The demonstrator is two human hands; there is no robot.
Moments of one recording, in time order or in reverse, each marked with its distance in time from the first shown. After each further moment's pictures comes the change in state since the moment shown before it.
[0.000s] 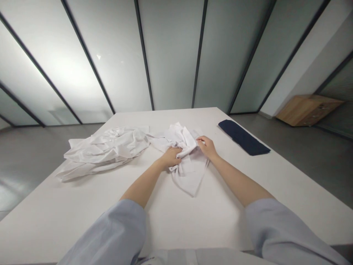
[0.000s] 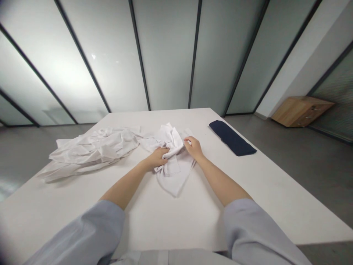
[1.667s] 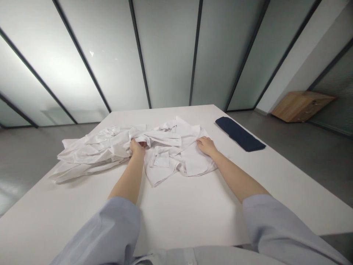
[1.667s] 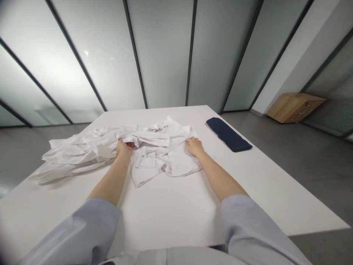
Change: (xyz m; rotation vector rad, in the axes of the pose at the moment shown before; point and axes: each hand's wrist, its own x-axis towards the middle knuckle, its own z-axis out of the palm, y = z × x) left_hand -0.012 -0.112 -0.024 -1.351 1.299 -0.840; right_hand -0.001 0.018 -0.008 -0.555 -0.284 0.125
